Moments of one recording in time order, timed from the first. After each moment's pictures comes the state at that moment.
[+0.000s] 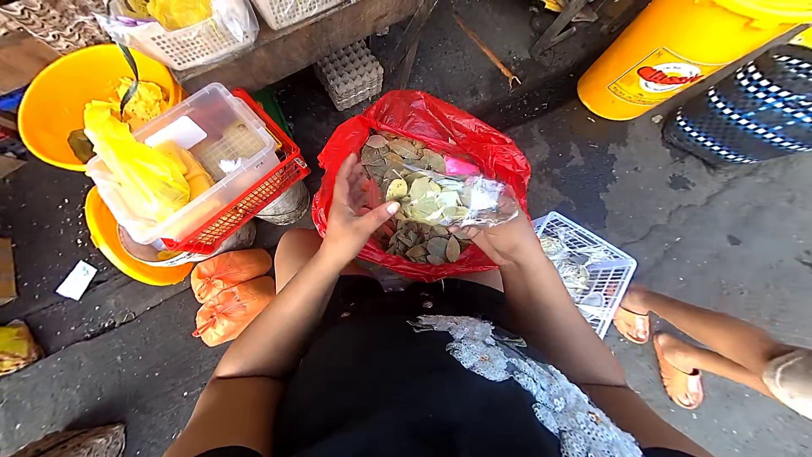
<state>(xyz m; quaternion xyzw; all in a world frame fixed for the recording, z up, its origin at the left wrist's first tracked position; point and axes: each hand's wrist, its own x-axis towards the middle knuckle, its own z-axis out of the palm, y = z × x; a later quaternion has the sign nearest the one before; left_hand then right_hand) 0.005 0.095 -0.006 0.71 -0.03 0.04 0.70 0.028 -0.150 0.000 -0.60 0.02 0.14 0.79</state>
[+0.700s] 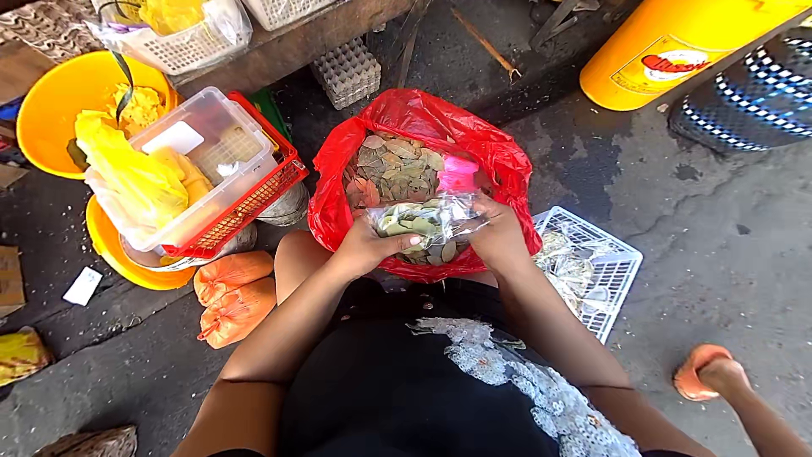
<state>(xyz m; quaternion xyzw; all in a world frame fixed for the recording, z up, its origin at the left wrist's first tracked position) -0.002 0.075 -0.006 0.63 -0.04 -0.15 0.76 0.019 -0.144 -0.009 -0.78 -0.04 0.03 0.62</state>
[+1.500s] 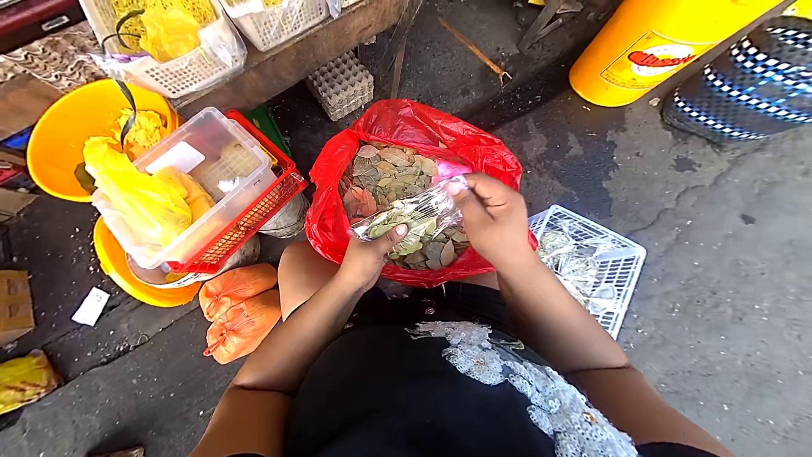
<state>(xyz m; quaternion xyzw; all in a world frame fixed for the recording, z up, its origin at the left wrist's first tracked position) -0.006 0.057 -0.017 0.51 0.08 -0.09 0.85 0.035 -0.135 0.024 -0.80 -0.18 -0.14 0.55</state>
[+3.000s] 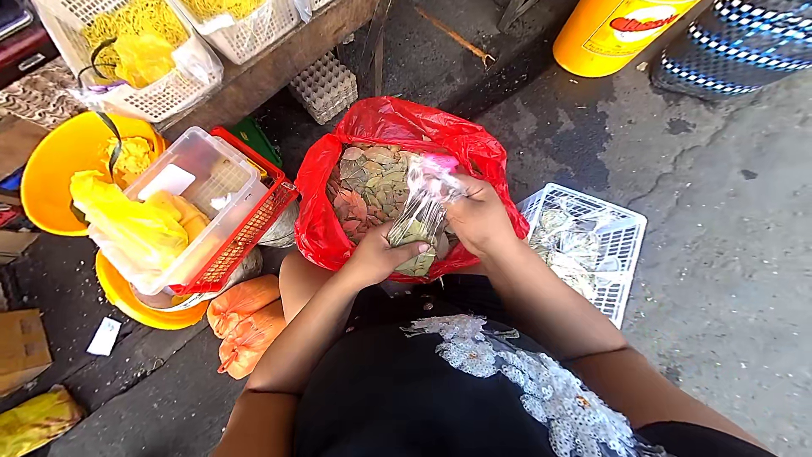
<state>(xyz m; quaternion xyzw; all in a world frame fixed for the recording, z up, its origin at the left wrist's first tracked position) 0.008 0.053 -0.005 0.71 -0.09 -0.22 0.66 0.033 -0.135 0.013 -0.67 -0.04 0.04 0.74</state>
